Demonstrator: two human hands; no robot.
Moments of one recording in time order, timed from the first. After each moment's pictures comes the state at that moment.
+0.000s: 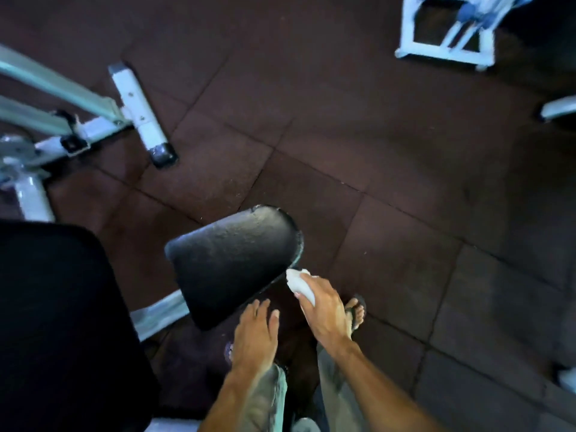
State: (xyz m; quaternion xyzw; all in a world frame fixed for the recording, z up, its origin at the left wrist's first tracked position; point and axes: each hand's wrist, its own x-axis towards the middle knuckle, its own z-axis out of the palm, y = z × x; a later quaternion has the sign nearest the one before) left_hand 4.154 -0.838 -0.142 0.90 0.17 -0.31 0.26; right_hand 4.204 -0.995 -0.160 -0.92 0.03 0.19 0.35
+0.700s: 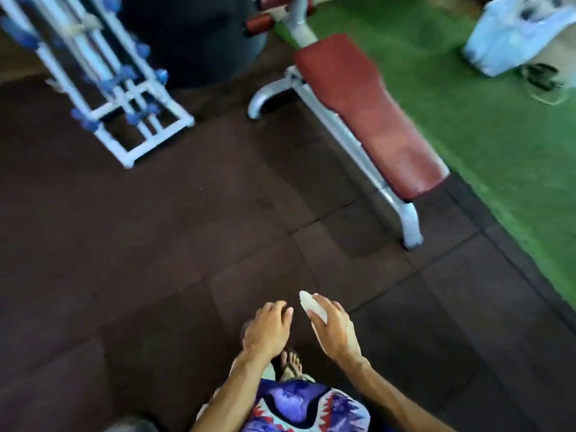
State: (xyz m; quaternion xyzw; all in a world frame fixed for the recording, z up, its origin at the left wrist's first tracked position) left_hand 4.285 -1.299 -0.001 0.85 -0.32 -0.40 0.09; right_hand 4.146 -1.391 -0.014 -0.77 0.49 0.02 0.41
